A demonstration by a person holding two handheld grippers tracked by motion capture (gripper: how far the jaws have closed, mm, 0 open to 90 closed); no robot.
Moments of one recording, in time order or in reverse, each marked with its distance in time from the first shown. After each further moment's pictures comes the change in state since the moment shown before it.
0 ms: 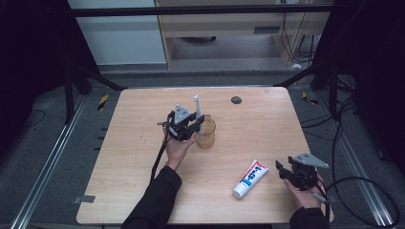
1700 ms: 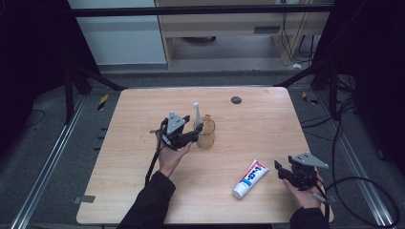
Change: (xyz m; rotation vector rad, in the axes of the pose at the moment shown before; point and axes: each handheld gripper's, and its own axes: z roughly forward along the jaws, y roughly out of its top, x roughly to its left) left arm -0.003 -0.008 -0.035 -0.040 -0.019 0.029; right arm 0.002 0.002 -0.002 -0.012 0.005 0.000
